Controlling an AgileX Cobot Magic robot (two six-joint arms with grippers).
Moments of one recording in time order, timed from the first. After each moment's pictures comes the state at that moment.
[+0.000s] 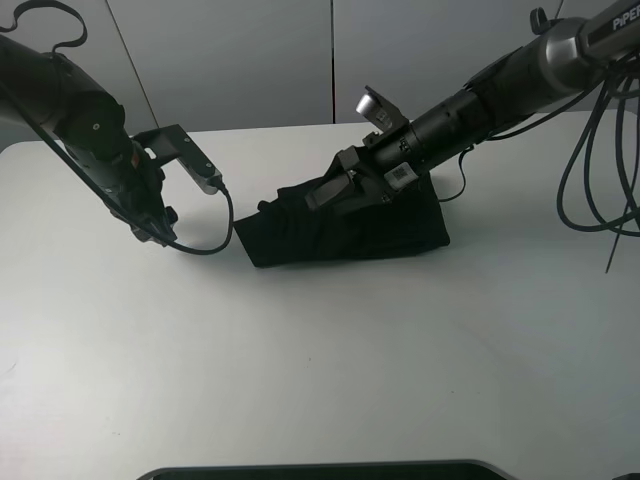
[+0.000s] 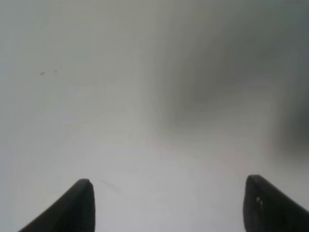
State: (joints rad) left arm -0.50 1.94 -1.06 0.47 0.53 0.10; right arm 0.29 2.20 -1.28 1.18 1.00 -1.13
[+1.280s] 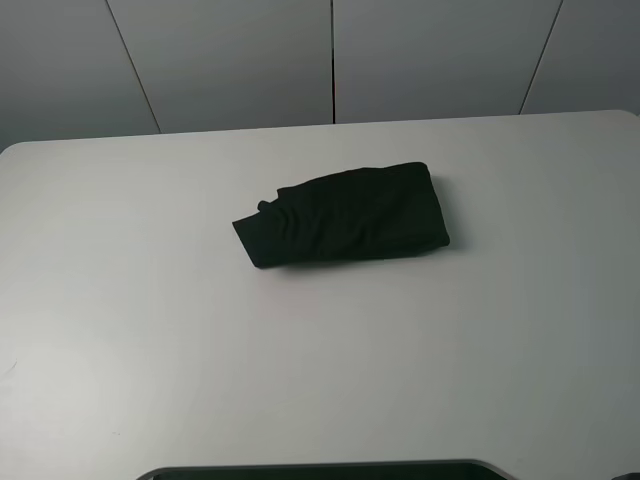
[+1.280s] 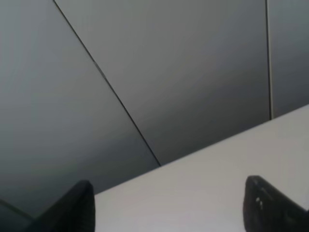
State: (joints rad) left arm -0.53 1.06 -1.80 0.30 1.21 0.08; right arm 0.29 1.03 -1.74 -0.60 1.15 -0.48
